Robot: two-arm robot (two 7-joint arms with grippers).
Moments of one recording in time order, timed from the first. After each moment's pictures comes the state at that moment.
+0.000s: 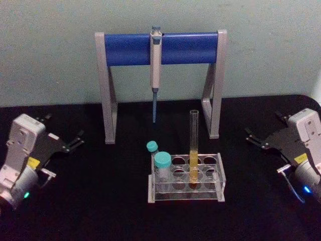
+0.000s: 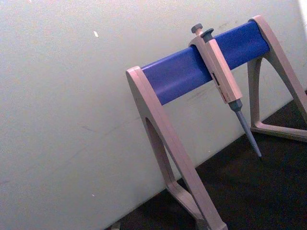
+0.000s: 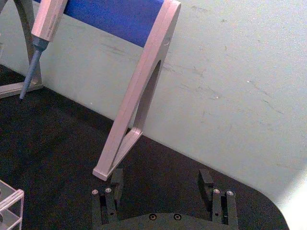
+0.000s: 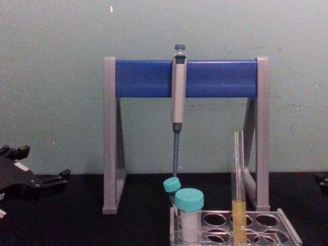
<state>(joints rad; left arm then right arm) -0.20 0.60 0.45 -1.41 -0.25 -0.12 0.03 0.20 0.60 -0.45 -1.41 0.25 -0.12 -0.03</state>
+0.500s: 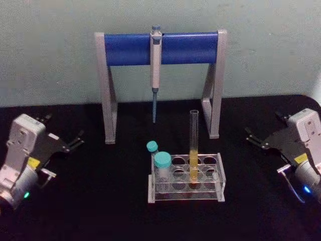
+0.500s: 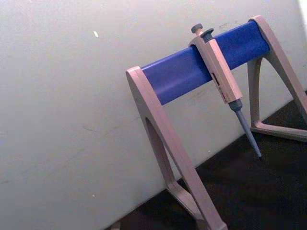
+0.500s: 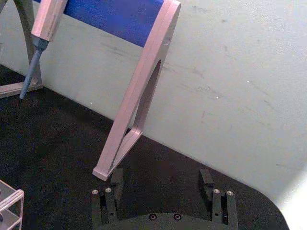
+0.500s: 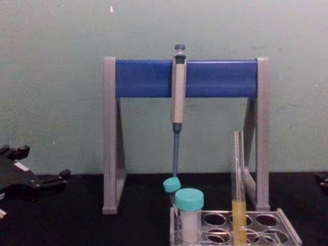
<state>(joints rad) -0.20 0.60 0.45 -1.41 -0.25 -0.12 0.03 0.20 0.60 -0.45 -1.41 0.25 -0.12 -0.03</state>
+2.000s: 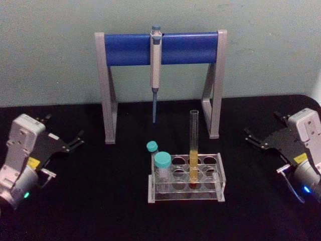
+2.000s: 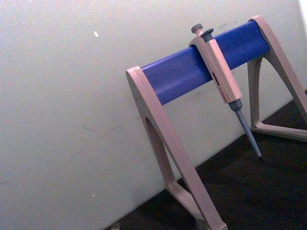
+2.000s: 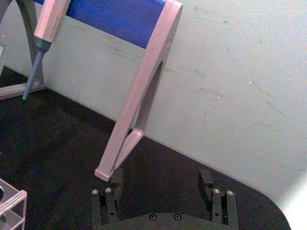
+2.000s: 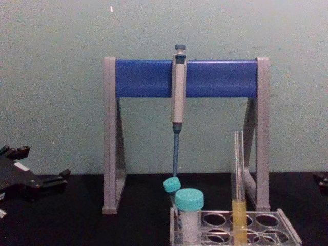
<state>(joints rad) -0.20 0.60 0.45 -1.41 -0.25 -0.12 0.03 0.19 0.59 -0.44 -1.41 0.25 -0.12 -0.01</state>
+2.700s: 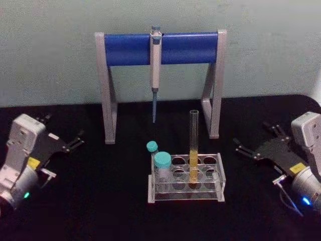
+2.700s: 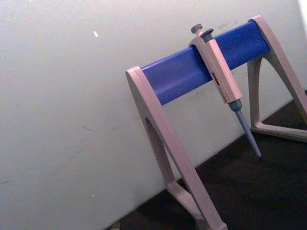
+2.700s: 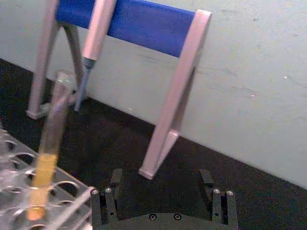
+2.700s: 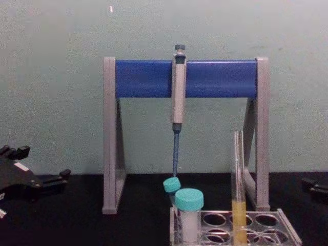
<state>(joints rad) -0.20 0.60 0.45 -1.41 -0.25 -0.12 0.03 0.09 0.60 -0.37 -1.57 0.33 -0.04 0.10</state>
